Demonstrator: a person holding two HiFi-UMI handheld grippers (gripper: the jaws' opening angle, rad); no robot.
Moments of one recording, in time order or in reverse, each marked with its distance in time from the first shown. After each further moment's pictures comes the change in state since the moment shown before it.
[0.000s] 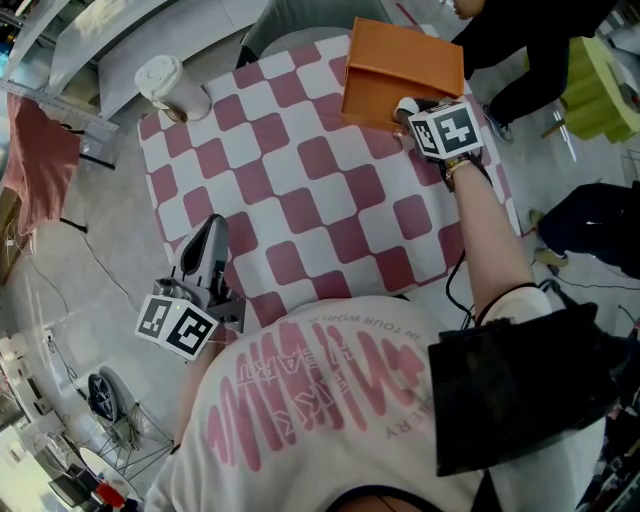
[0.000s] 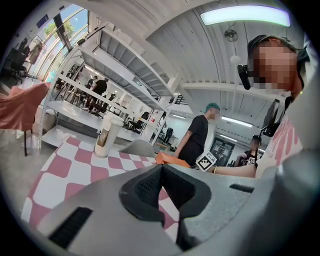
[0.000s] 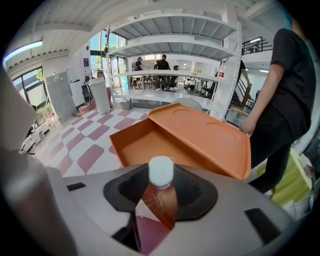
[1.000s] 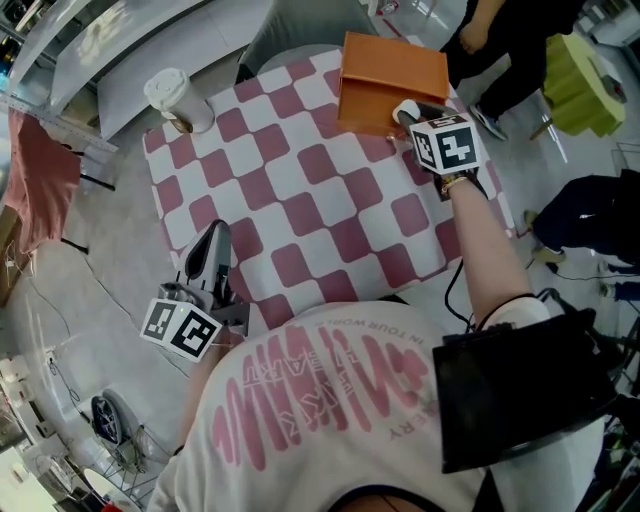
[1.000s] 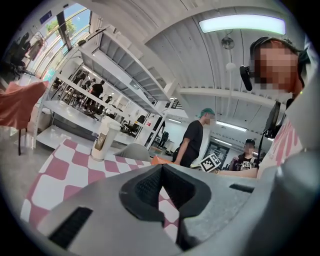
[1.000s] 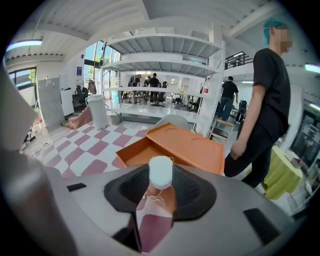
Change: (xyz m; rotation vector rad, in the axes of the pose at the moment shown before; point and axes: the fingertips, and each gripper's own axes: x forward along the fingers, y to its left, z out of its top) left arm -0.020 -0.004 0.009 -0.005 -0.052 -0.063; right arm -0.057 0.008 0.016 0.065 -0.164 -0.137
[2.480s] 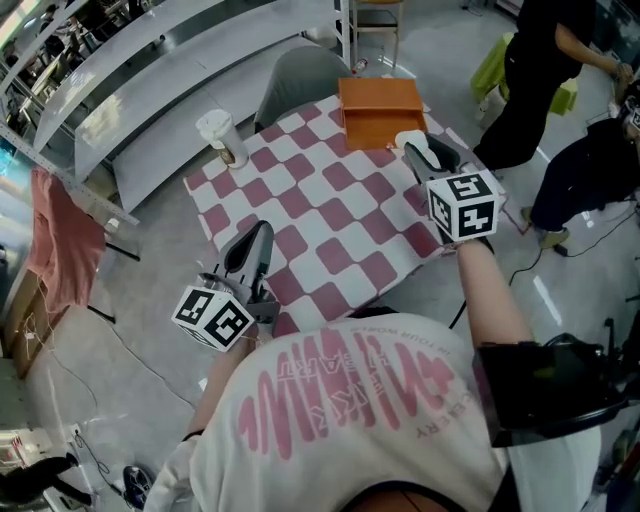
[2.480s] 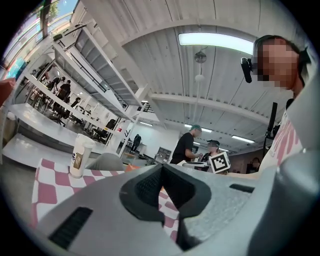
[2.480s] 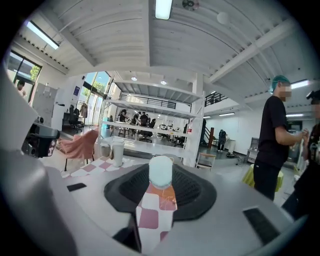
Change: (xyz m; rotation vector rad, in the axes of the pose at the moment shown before) left arm -0.100 -0.052 0.050 0.123 -0.031 -0.360; right arm -0.241 0.142 0.041 0.035 -0.431 -0.211
